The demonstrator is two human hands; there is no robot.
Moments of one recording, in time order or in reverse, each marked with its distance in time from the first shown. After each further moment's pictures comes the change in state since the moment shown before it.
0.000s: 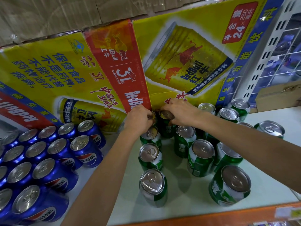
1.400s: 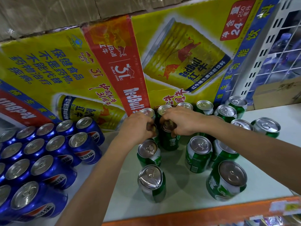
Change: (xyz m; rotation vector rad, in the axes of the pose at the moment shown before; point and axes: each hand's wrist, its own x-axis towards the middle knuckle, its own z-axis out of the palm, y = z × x) left_hand -0.041 0.007 -0.015 -0.016 -0.126 0.109; right_hand -0.031 -0.017 -0.007 0.026 -0.116 -0.143
